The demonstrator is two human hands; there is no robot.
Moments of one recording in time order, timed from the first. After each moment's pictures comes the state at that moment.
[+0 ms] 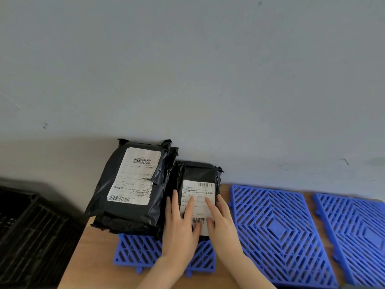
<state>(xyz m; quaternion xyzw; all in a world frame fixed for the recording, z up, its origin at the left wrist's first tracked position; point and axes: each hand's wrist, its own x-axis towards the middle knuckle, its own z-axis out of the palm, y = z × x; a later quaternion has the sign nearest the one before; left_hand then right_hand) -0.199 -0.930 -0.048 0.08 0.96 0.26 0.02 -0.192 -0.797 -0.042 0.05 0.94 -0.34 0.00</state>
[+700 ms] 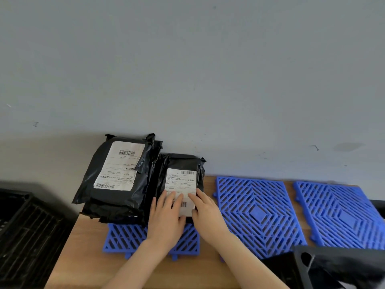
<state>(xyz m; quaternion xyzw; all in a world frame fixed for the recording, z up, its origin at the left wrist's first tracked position) -0.189 -0.928 -0.052 0.15 0.98 0.12 -0.04 -0.178 -0.781 -0.011 -0.02 0.96 -0.25 0.09</state>
